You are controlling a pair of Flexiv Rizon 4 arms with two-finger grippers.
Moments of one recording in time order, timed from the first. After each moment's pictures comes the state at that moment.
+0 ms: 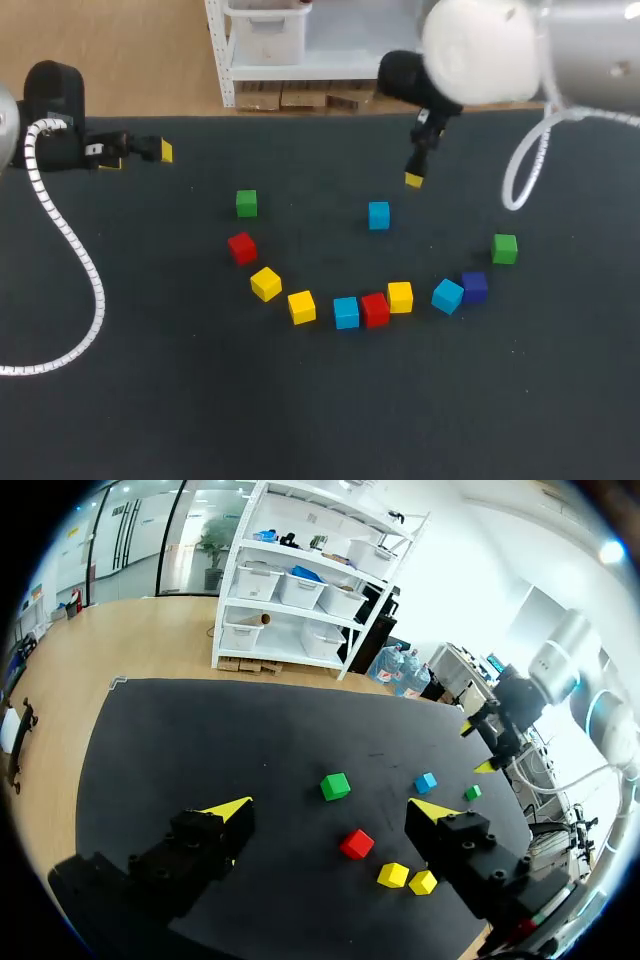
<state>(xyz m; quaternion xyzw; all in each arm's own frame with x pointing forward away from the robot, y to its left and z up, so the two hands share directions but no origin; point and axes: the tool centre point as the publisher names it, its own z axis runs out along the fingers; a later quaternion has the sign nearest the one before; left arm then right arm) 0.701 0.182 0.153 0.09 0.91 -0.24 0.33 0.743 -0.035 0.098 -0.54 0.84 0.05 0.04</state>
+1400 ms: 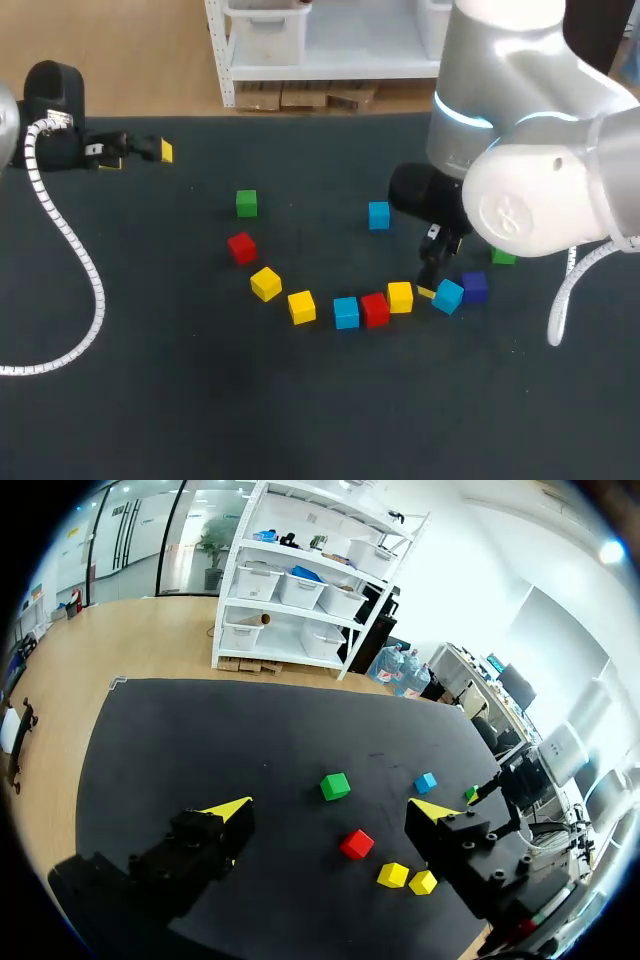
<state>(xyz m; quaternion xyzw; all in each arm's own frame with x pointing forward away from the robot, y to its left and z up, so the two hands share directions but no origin) 0.701 0.182 0.153 0.09 0.91 -0.24 0.33 0.613 -0.047 0.016 -0.51 0.86 0.04 -0.01</state>
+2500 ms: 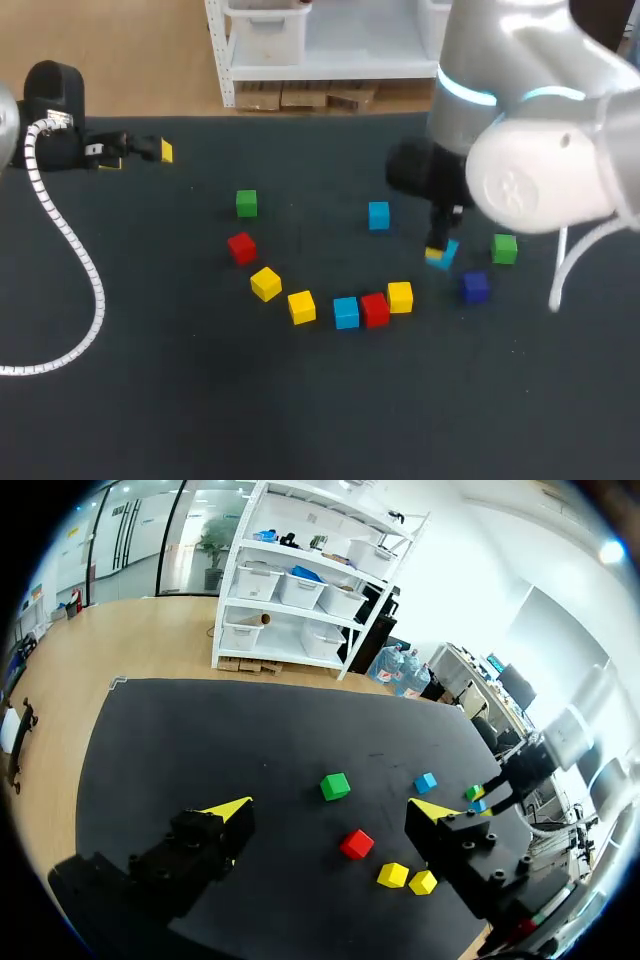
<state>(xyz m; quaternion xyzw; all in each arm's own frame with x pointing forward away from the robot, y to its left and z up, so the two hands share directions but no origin) 0.701 0.182 0.153 0.09 0.91 -0.24 0.33 0.645 -0.042 0.047 -0.60 0.80 0.04 0.02</state>
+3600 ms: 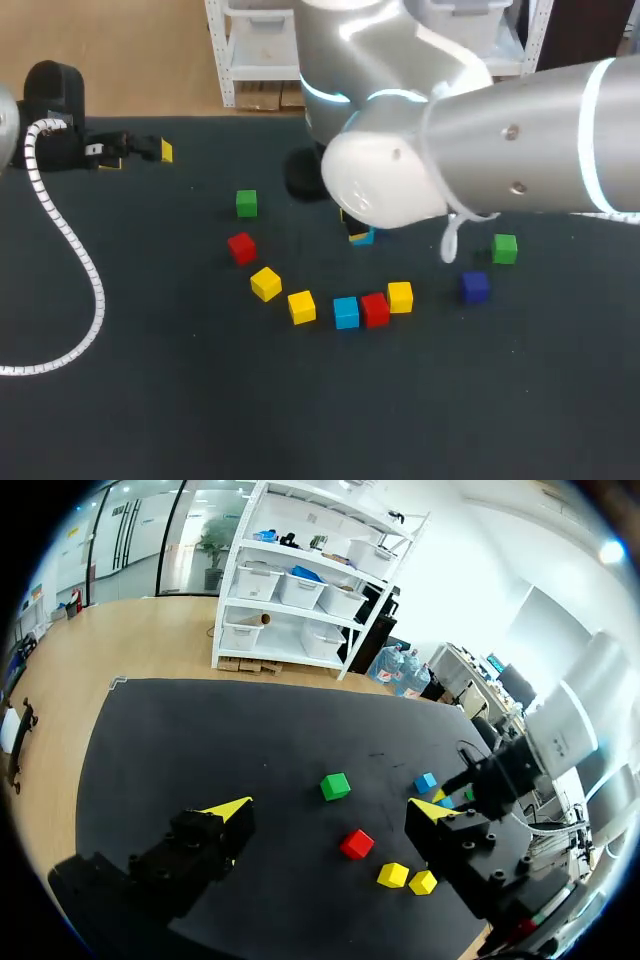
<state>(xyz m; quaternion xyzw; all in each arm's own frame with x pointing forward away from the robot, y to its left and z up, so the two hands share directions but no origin) 0.701 0.182 0.153 0.09 0.91 -0.24 0.33 0.696 0.064 0.028 -0.78 0.63 -0.04 0.00</state>
